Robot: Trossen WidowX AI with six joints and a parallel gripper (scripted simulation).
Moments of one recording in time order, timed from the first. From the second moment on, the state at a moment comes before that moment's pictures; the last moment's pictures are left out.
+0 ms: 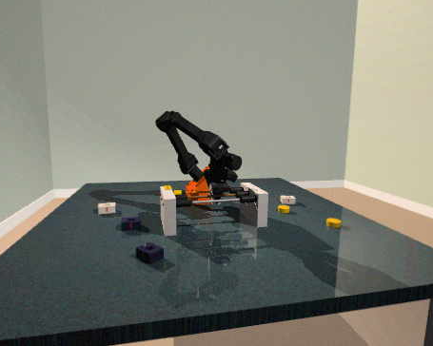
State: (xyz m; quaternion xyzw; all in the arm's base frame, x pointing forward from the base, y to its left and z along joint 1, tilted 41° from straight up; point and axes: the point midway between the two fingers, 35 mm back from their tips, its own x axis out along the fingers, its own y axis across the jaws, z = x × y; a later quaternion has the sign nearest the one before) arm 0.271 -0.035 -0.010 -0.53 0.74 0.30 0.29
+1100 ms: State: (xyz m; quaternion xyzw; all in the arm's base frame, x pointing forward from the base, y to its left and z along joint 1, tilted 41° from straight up) arm 0.272 -0.027 -0.002 -0.59 0.70 0.27 0.31
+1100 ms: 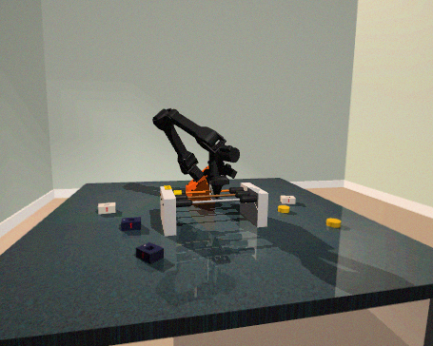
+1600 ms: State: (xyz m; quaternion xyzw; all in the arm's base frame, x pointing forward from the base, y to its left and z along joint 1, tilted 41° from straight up) arm 0.272 -0.026 -0.001 -0.59 0.70 0.27 0.31
